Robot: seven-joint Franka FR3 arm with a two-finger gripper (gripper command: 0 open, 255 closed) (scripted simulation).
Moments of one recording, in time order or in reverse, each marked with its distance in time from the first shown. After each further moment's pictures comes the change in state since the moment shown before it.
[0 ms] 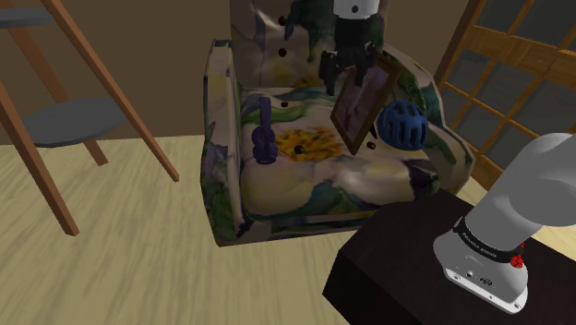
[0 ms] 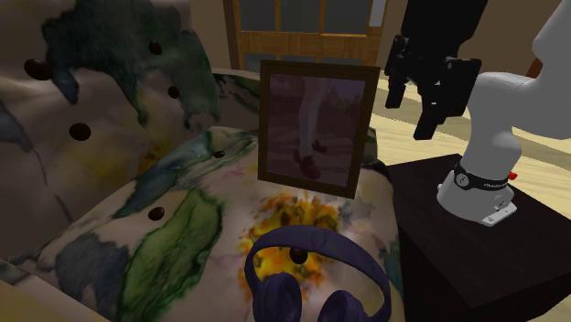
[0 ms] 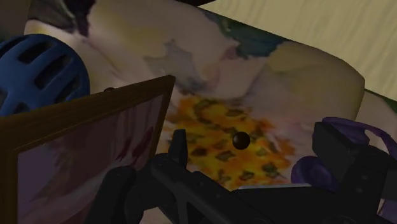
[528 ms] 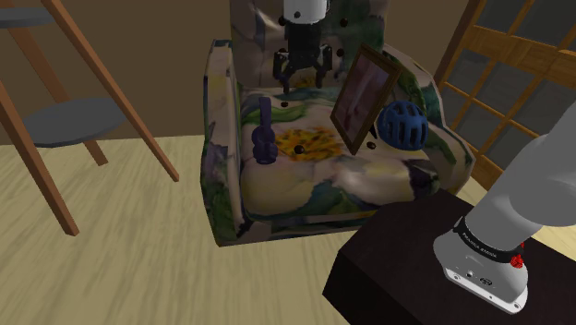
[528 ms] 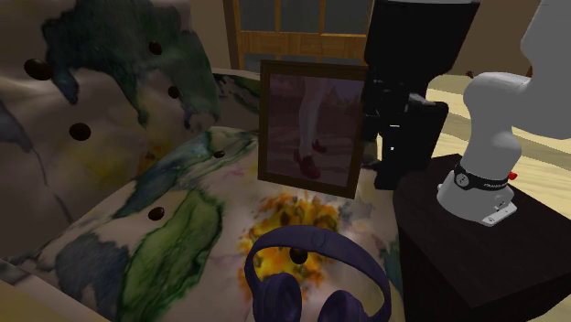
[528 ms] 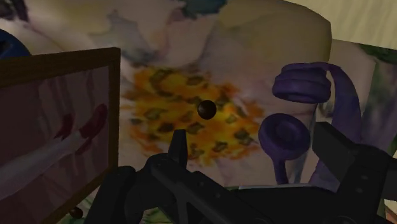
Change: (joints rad) arm 0.011 0.304 0.088 0.273 -0.077 0.044 0.268
